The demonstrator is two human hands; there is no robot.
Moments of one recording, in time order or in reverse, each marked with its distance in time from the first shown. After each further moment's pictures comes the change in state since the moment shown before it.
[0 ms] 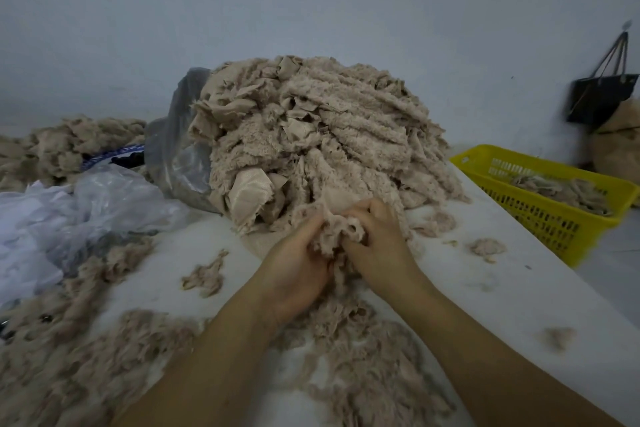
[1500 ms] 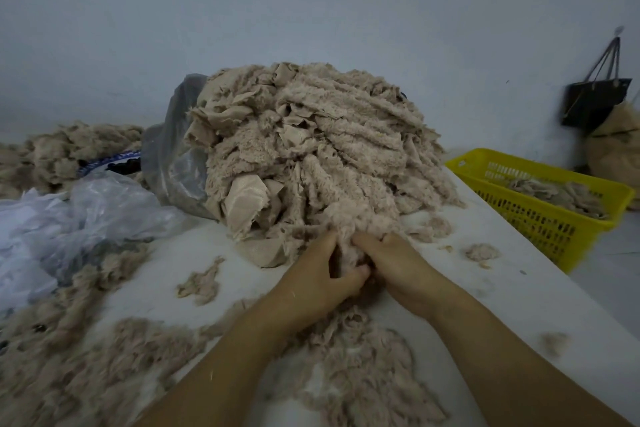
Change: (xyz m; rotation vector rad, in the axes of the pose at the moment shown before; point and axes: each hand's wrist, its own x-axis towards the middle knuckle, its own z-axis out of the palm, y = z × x) left_hand 0.005 -0.017 -0.005 1.136 -0.020 0.232; right_hand -0.004 0.004 -0.025 0.663 -0.238 0.500
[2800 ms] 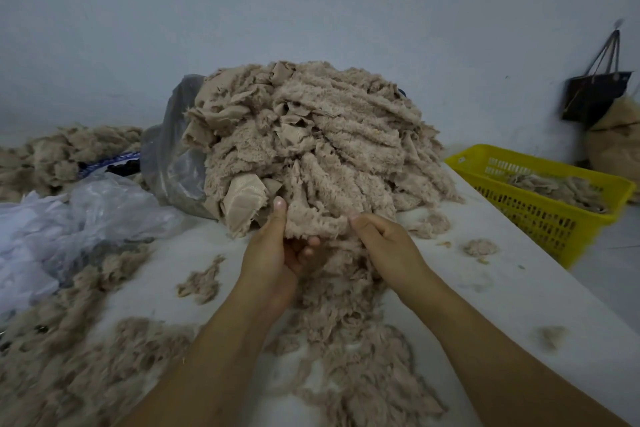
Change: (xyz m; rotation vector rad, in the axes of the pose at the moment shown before) left_hand 0.003 0.016 -0.022 -1.062 0.477 -0.238; right_hand 0.002 0.005 0.003 -0.280 0.134 -0.315
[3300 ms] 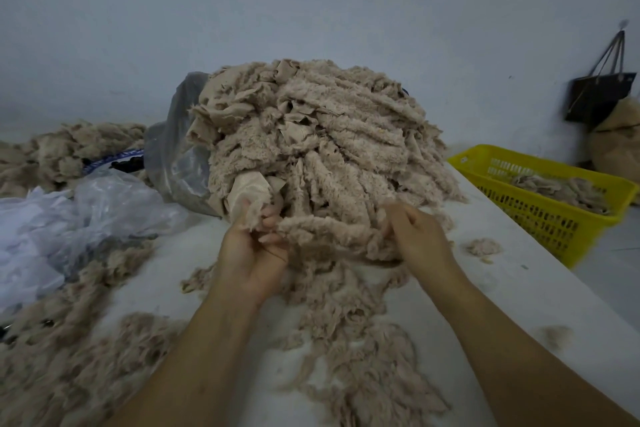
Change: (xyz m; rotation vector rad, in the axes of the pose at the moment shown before) left_hand 0.012 0.020 -0.020 -0.596 -0.105 -0.082; right_hand 0.006 0.010 -0.025 -0.118 0.242 0.075
